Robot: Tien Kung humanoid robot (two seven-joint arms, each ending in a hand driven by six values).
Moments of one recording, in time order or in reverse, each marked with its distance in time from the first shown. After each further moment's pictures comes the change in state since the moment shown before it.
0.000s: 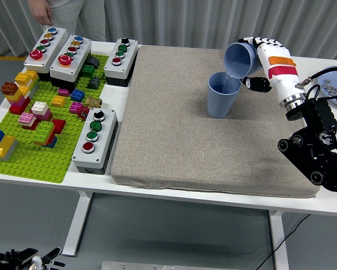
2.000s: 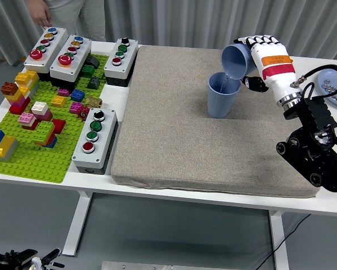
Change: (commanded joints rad) left arm 0.004 0.001 -0.006 0.000 0.006 0.000 0.001; right arm 0.039 -0.020 -0.097 -0.003 -0.111 -0.041 -0.071
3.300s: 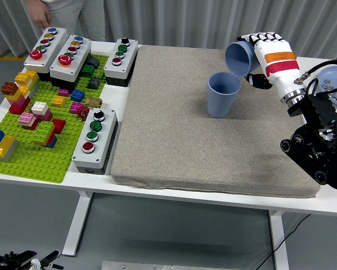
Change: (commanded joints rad) left arm 0.008 0.000 -0.013 0.000 0.016 0.000 0.003; right arm 0.005 -0.029 0.015 0.034 0.057 0.034 -0.007
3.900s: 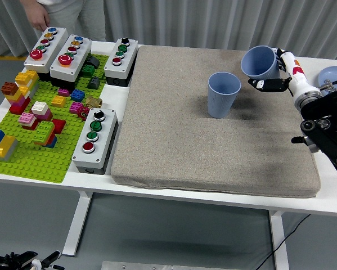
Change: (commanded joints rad) left arm 0.003 -0.005 -0.009 0.000 0.006 0.000 0.001; right arm -0.071 0.005 0.247 0.018 0.745 0.292 -0.119
